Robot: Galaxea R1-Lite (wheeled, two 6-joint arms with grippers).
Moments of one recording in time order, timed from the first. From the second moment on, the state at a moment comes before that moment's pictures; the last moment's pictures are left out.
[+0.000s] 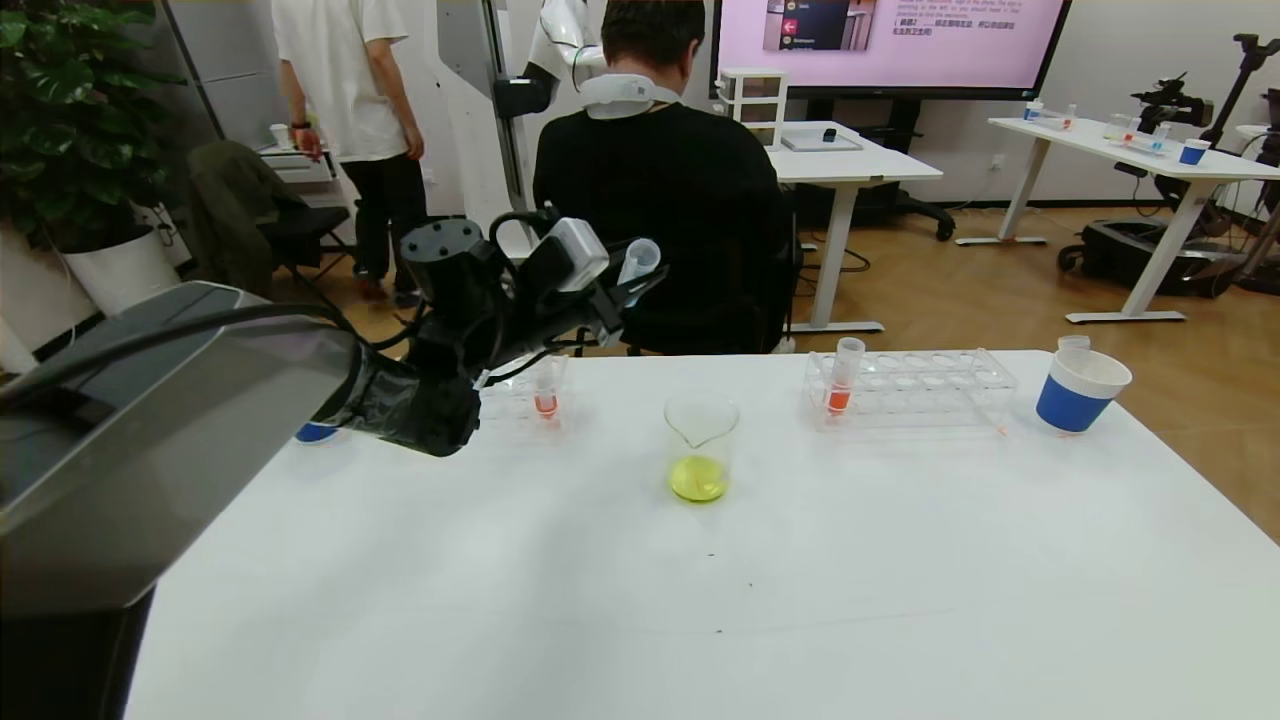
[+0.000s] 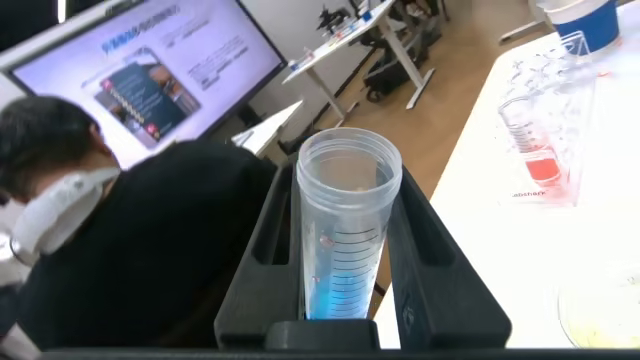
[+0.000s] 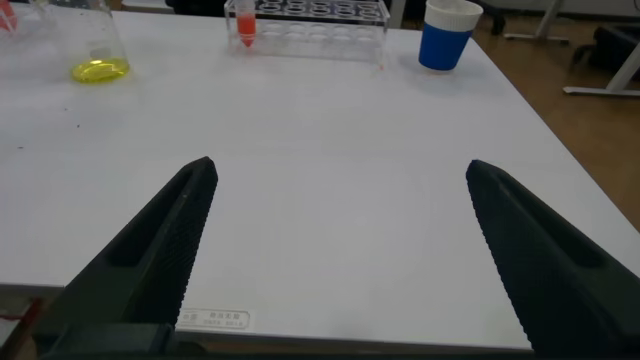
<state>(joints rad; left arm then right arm) -0.36 2.27 -1.45 -1.13 -0.60 0.58 0.01 0.00 0.00 0.01 0.00 -0.03</state>
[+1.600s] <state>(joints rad) -0.41 2.45 -1.45 -1.27 -0.79 1.25 0.01 0.00 0.00 0.01 0.00 -0.03</state>
